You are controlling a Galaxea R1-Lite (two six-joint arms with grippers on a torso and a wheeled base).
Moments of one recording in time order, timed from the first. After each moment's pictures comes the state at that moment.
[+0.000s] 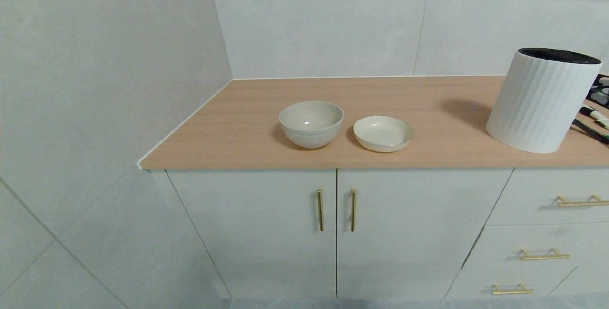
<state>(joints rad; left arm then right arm) 0.00 0.00 0.00 0.00 0.02 0.00 0.00 0.00 0.00 0.00 0.04 0.01</state>
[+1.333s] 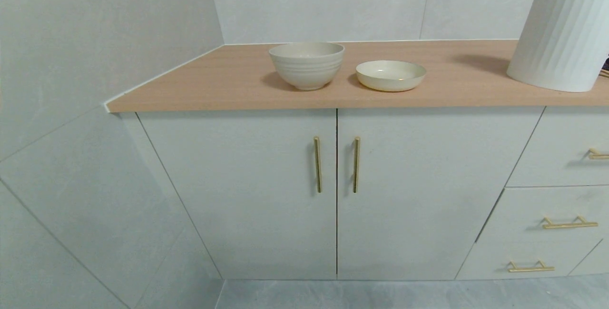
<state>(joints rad) 0.00 0.00 0.00 0.00 0.02 0.00 0.00 0.00 0.00 0.00 0.04 0.01</state>
